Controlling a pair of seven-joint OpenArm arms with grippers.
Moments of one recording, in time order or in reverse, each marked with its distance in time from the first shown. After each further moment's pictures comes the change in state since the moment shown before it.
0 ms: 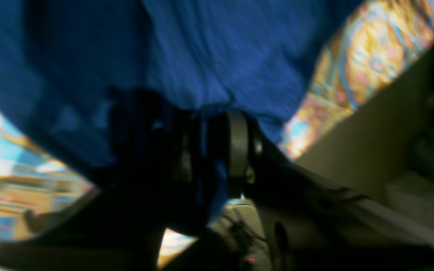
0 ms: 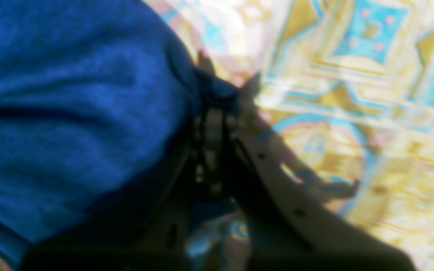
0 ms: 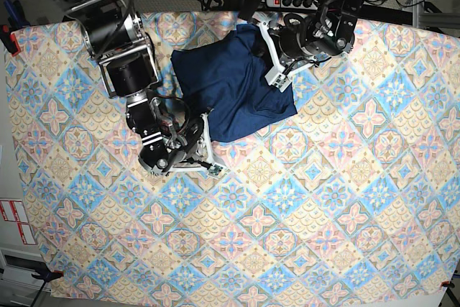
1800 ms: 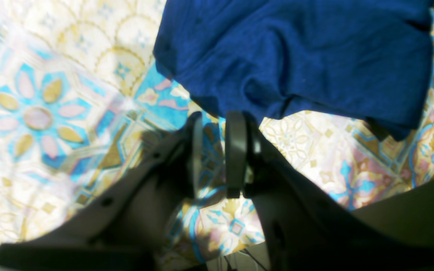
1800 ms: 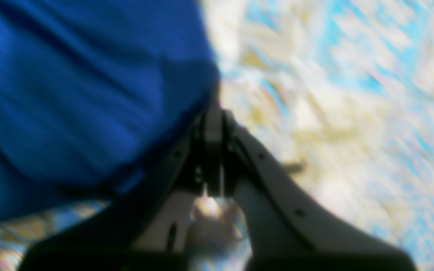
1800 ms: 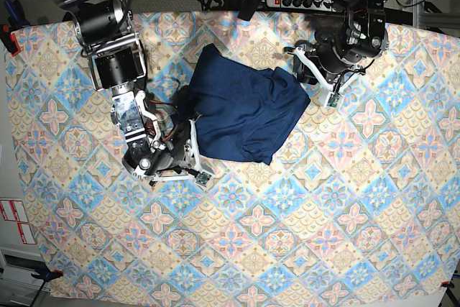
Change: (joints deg) left arm 2.5 0.3 -16.0 6.3 1.5 6.2 -2.4; right arm -3.3 3.5 3.4 13.1 0.7 0.3 -4.2
